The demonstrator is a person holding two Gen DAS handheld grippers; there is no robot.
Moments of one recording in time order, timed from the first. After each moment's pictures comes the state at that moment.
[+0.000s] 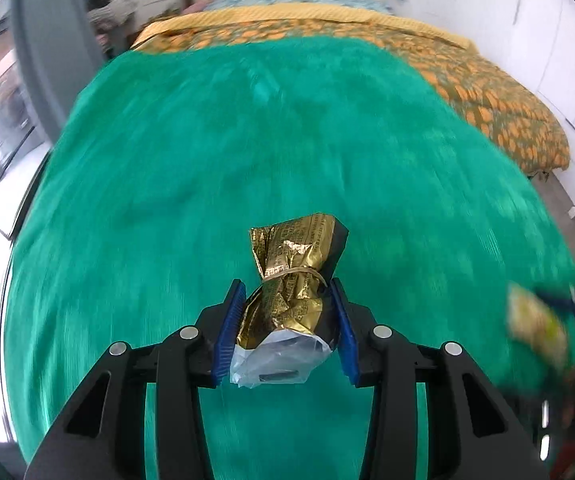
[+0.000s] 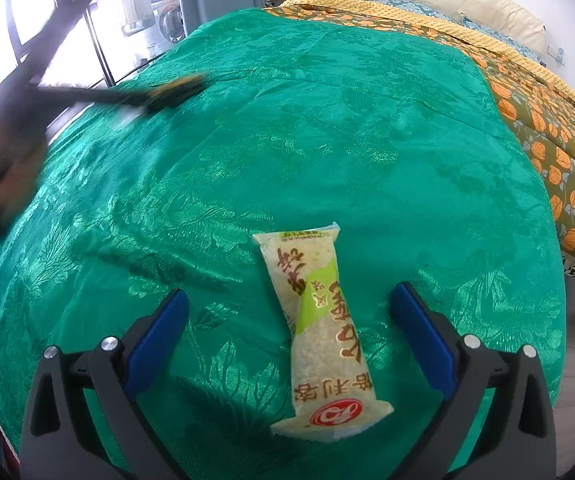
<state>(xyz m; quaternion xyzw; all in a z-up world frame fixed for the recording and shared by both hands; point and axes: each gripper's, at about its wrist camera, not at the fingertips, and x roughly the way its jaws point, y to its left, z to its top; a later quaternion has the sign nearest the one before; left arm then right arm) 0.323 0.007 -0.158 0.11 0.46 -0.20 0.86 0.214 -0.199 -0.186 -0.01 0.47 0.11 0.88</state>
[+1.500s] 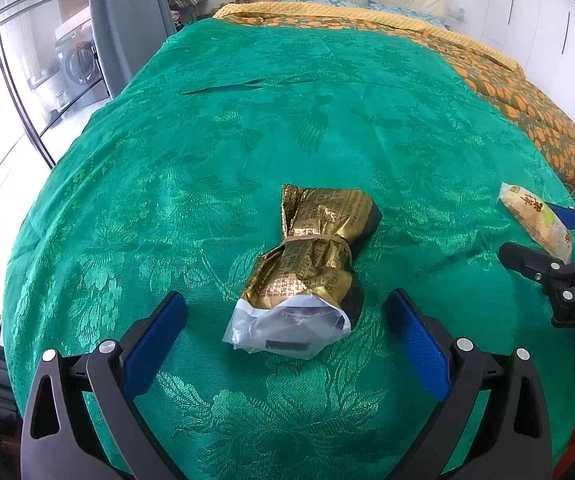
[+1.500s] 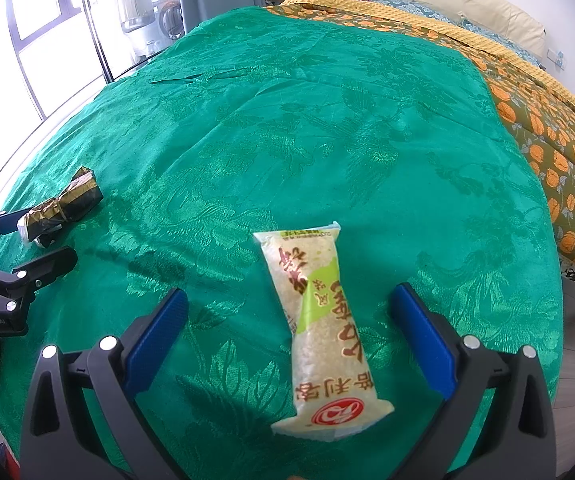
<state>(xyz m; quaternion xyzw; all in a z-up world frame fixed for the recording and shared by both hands) 0.217 0.044 -0.188 0.07 0.46 -0.10 0.88 0.212 -0.195 -0.187 -0.02 0.46 0.11 0.88</state>
